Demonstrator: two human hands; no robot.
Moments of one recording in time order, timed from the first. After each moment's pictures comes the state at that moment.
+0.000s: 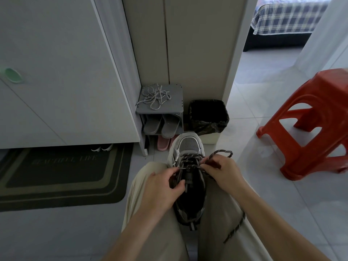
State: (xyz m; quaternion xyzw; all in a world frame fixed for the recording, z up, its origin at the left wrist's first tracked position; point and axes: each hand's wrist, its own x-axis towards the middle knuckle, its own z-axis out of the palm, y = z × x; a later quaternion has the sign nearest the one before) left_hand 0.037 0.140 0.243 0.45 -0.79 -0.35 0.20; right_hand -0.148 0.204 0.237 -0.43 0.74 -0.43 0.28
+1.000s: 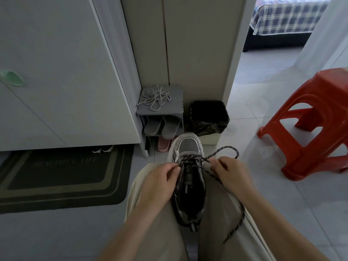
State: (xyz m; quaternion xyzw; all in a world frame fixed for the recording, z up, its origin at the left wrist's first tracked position) left_hand 0.031 0.130 0.253 0.46 -0.80 -0.32 0.21; right_hand -0.157 0.218 0.247 -0.42 0.82 -0.33 0.20
